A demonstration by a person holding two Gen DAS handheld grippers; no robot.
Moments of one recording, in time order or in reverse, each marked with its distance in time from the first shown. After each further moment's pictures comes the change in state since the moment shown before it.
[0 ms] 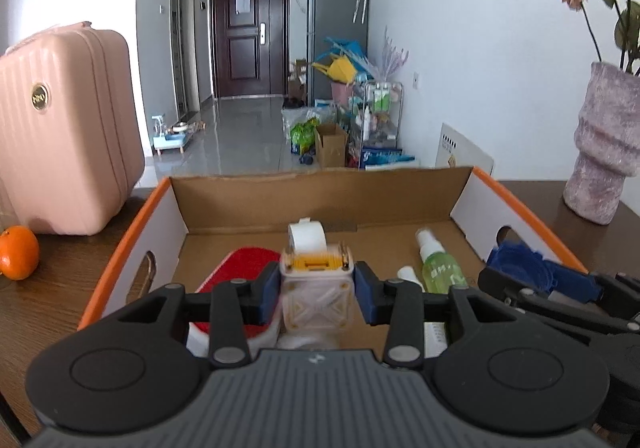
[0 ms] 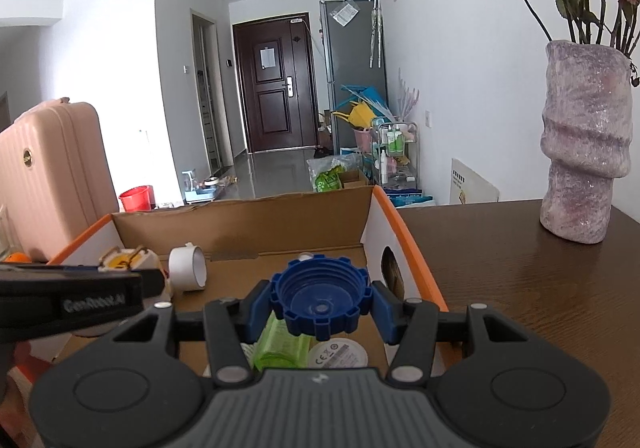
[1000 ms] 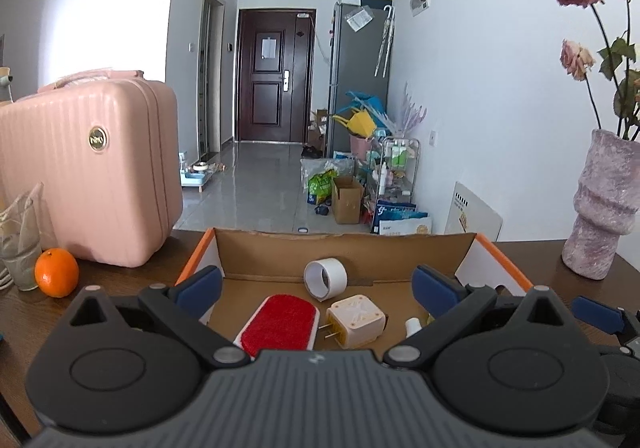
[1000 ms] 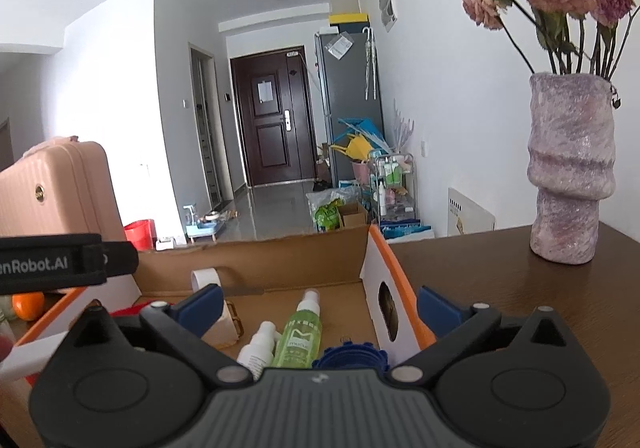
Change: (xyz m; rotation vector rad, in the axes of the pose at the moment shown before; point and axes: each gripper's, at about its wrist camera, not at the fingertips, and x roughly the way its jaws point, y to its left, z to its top) left arm -0.052 0.015 0.009 -0.066 -0.158 0.044; right arm -0.031 0.002 0.008 0.019 -0.119 0.004
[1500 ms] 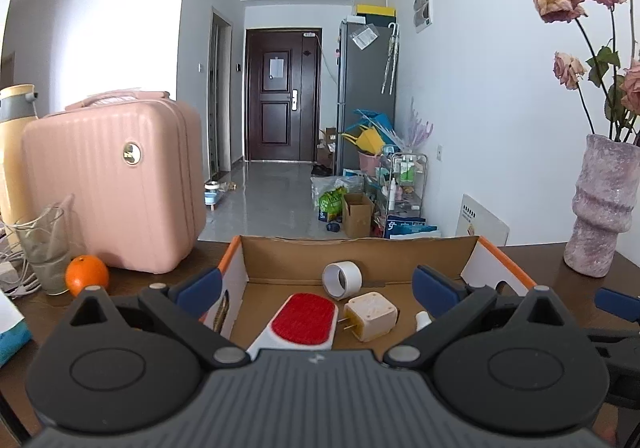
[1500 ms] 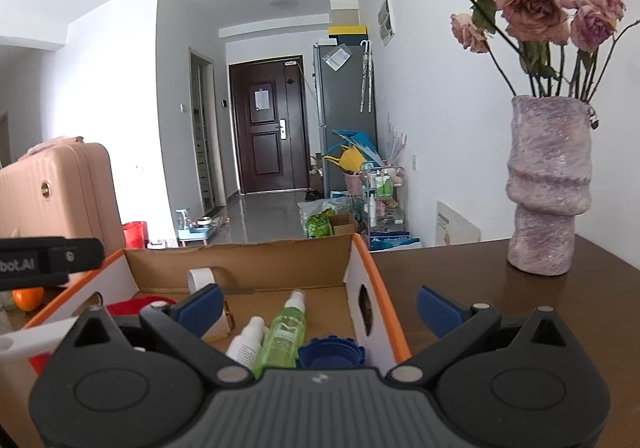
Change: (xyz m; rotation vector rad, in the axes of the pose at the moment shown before) left arm -0.039 0.008 -0.011 0.015 -0.059 0.034; right arm -0.031 -0.006 -0.004 -0.040 -0.019 -0.036
